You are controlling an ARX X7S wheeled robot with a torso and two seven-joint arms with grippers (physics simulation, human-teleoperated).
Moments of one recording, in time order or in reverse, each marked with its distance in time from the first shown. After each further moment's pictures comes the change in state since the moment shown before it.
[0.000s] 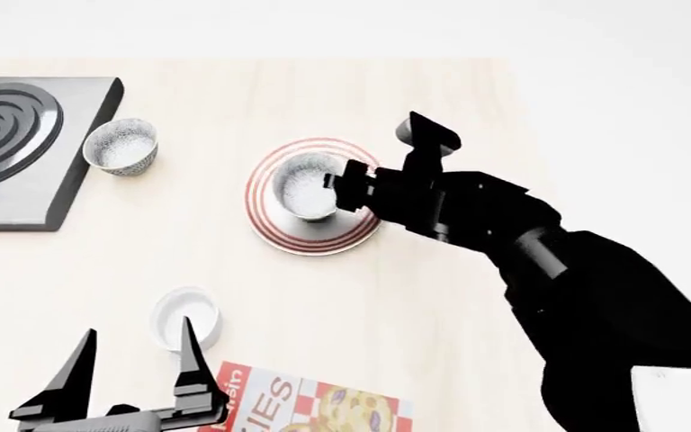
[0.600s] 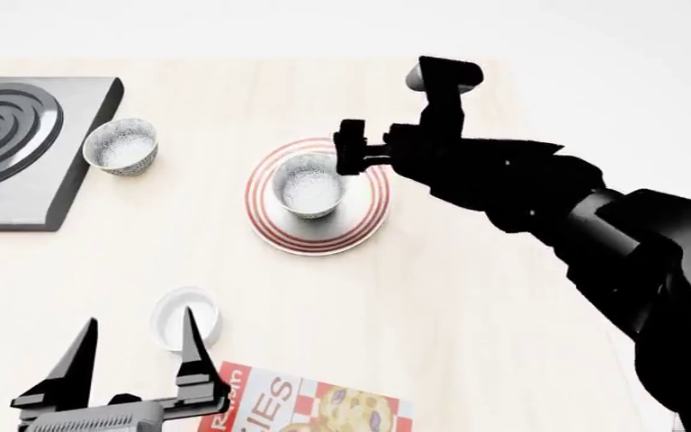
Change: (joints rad) left arm -0.034 -0.008 0.009 0.006 0.003 -0.020 -0.009; right arm 0.135 0.177 -0.223 -0.344 -0.006 -0.221 0.075
